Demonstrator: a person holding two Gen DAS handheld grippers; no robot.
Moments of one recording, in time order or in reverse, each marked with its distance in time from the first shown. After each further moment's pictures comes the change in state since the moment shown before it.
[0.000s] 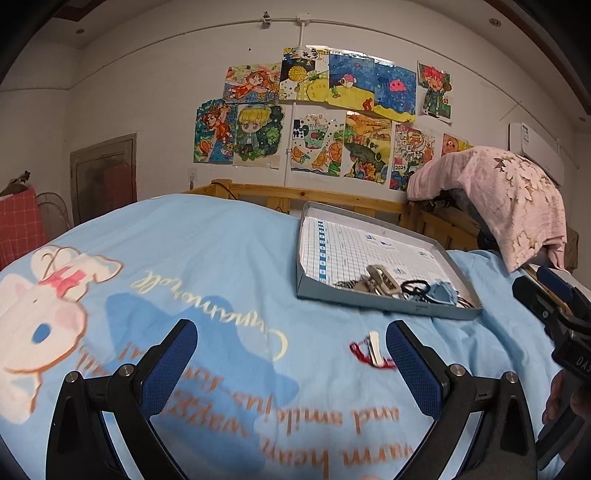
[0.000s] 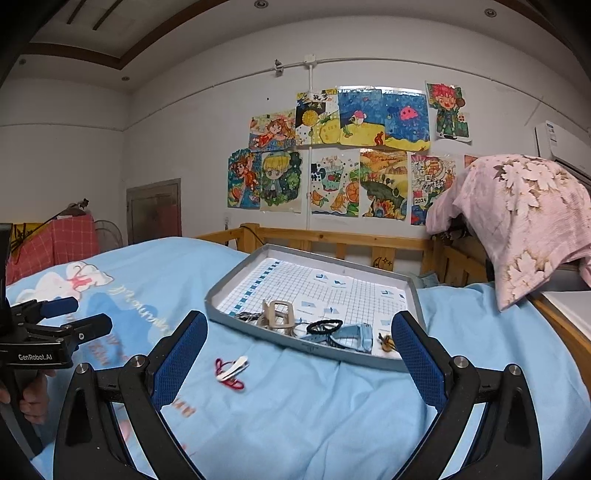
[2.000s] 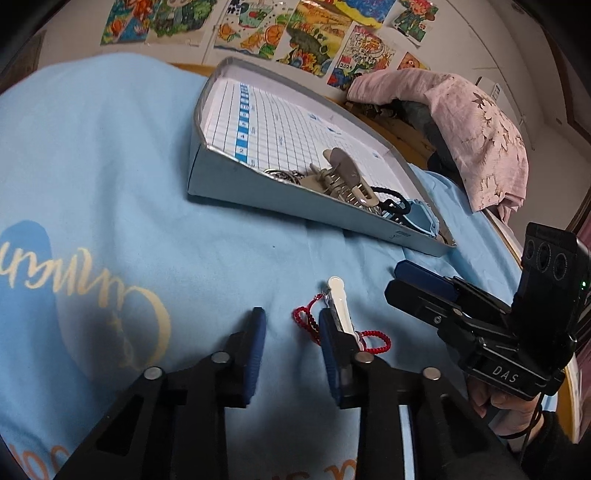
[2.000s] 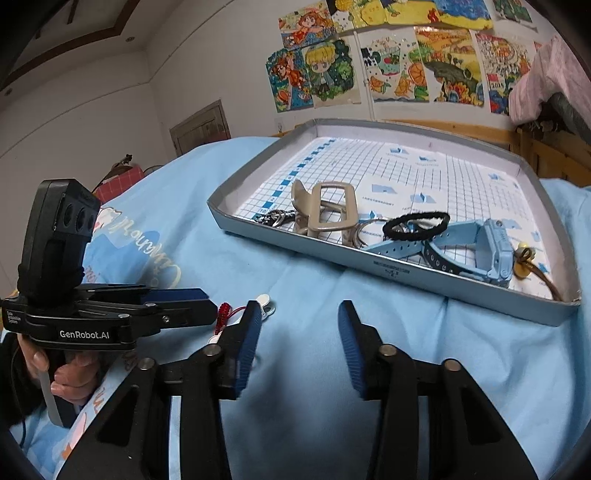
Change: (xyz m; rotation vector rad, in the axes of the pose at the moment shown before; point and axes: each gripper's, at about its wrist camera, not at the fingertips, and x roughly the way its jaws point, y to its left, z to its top) left arm 0.154 -0.017 -0.028 -0.052 0.469 -0.412; right arm 0.156 0.002 -0.070 0.123 0.402 0.341
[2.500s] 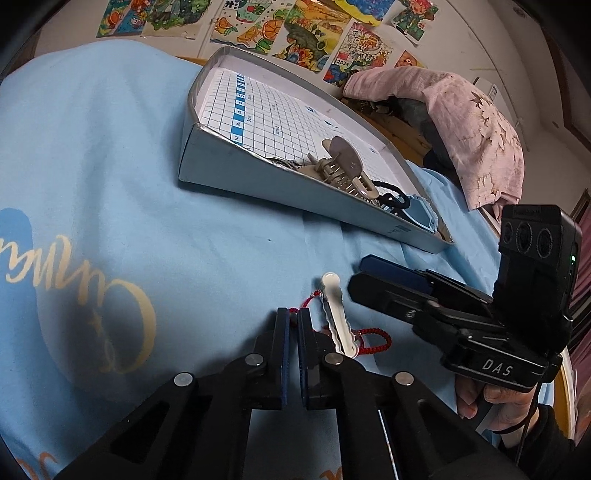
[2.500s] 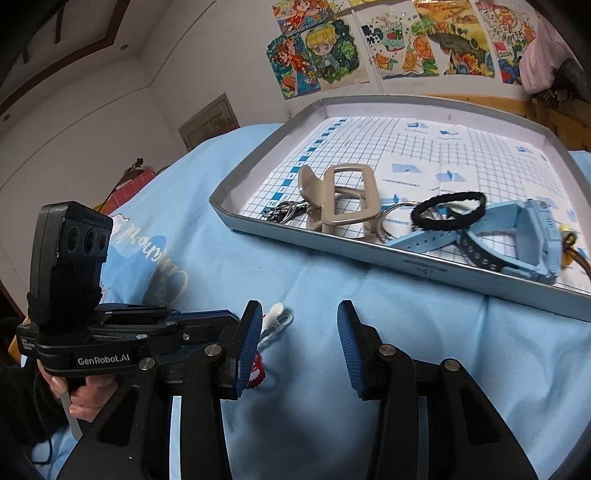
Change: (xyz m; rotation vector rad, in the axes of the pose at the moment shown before) left arm 0.009 0.001 -0.002 -0.003 0.010 -0.035; right arm 0.032 0.002 0.005 0.051 0.062 0.101
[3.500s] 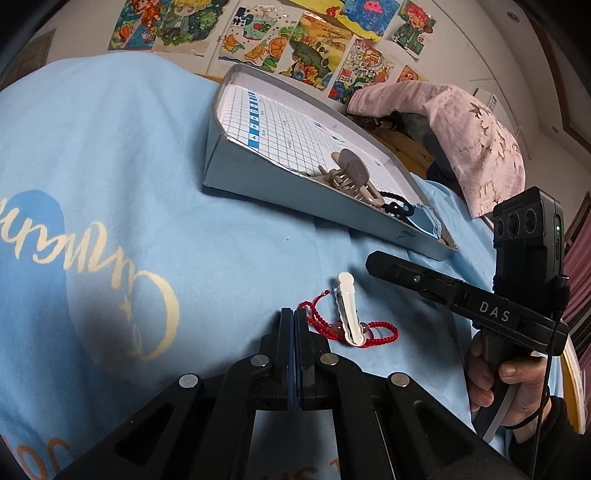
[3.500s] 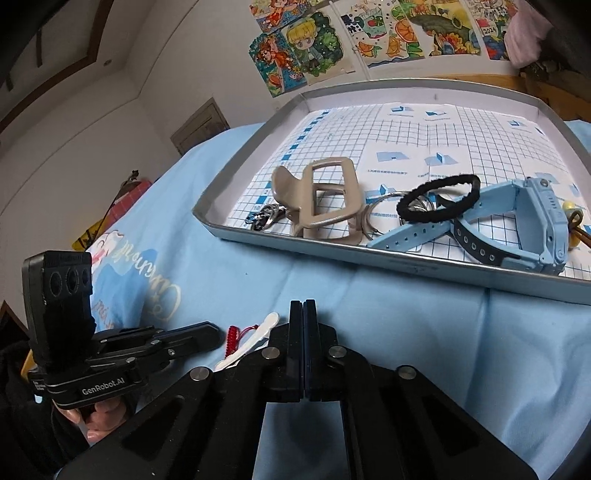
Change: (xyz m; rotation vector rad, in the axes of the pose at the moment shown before) left arm -0.013 0.011 -0.012 -0.007 -0.084 0.021; right arm 0.002 -0.016 0.003 0.100 -0.001 0.020
